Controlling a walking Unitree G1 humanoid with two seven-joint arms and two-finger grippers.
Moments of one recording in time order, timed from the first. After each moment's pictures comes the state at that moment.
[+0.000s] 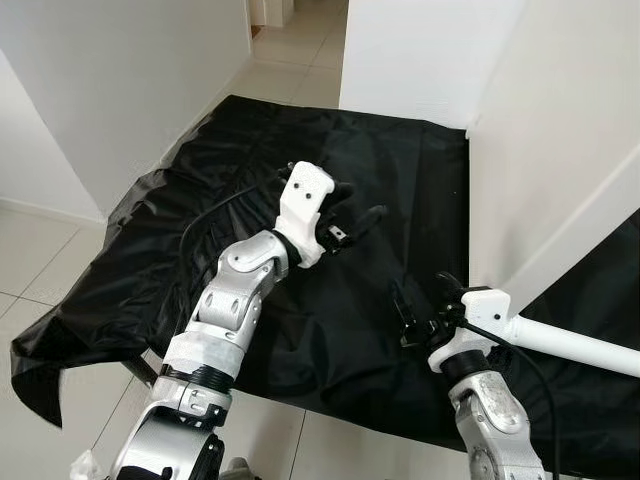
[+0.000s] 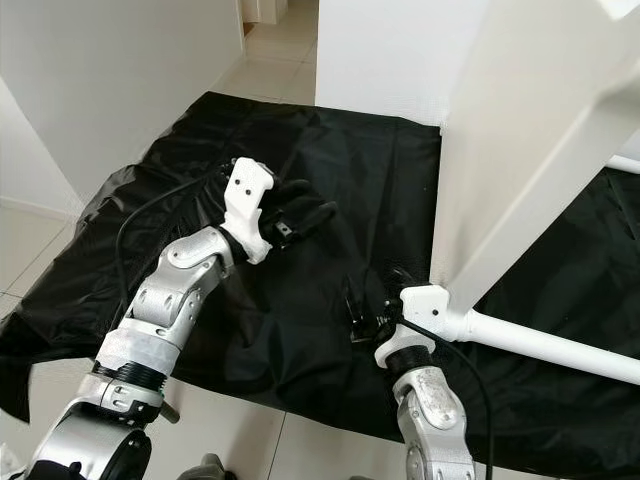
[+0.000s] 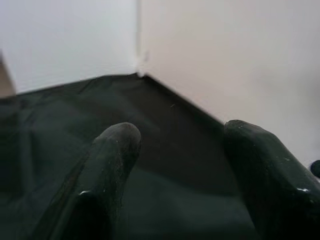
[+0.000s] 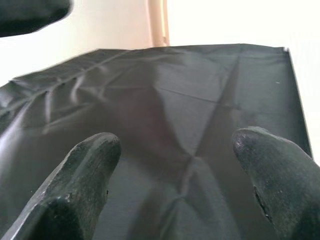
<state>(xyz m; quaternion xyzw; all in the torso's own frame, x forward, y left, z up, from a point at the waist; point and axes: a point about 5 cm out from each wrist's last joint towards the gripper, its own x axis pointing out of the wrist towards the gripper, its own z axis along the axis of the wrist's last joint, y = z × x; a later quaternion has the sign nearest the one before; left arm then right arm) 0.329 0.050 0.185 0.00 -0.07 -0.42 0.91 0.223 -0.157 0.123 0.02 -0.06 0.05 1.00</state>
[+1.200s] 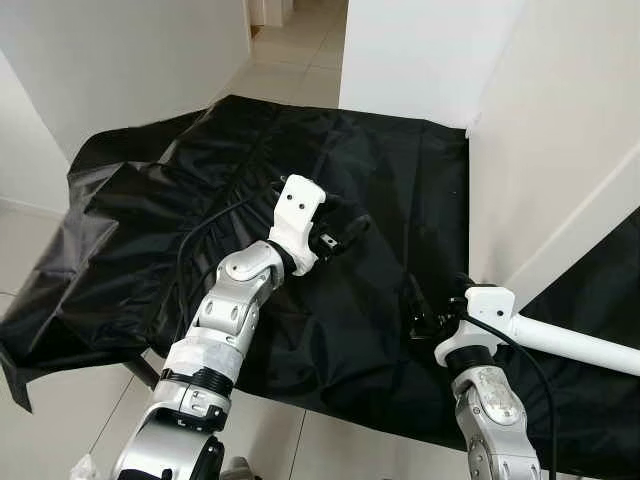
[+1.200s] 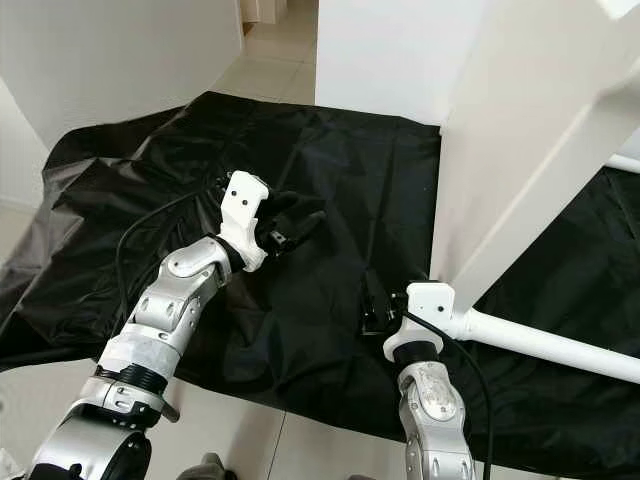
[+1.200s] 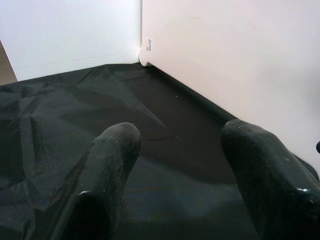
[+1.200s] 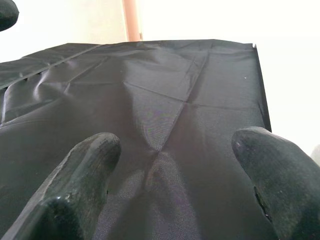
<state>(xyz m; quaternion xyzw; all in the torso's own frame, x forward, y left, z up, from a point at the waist) 0.330 0.051 0.176 0.01 -0.06 -0.41 0.91 0.229 -0.161 0.118 0.01 -0.05 0.02 1.00</state>
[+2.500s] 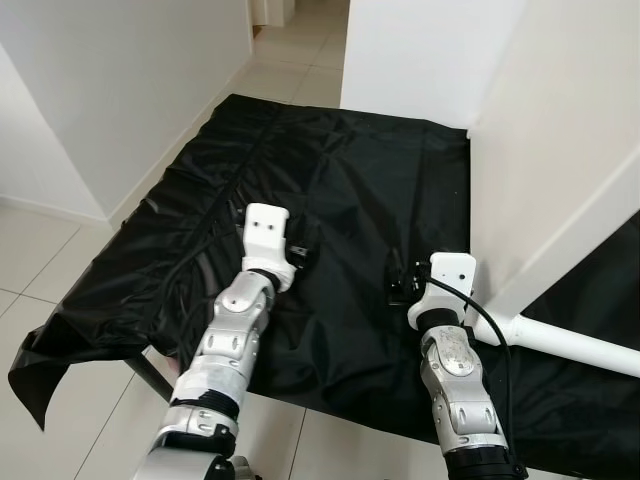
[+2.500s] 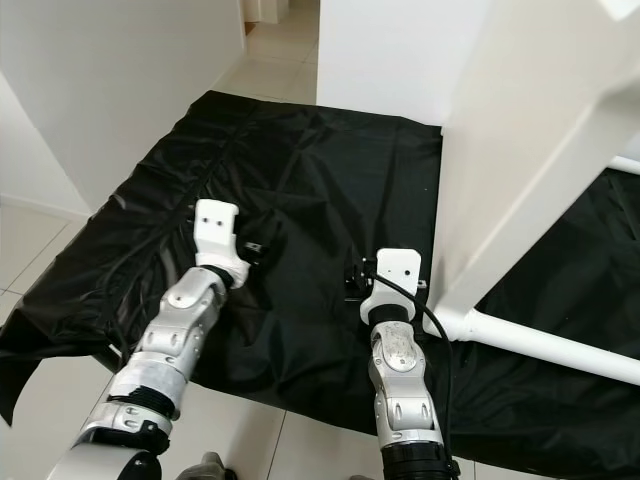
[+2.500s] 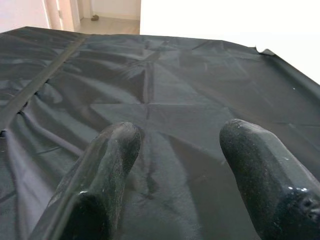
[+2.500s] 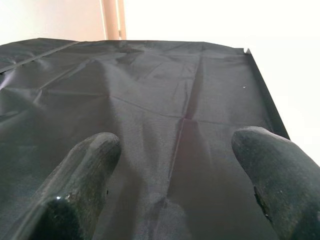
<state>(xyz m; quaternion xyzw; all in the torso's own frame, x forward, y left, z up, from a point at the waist) 0.334 0.077 0.134 -0.05 -0.03 -0.19 0.98 0.275 -0.143 0.116 -0.01 -0.05 -0.04 1.00</state>
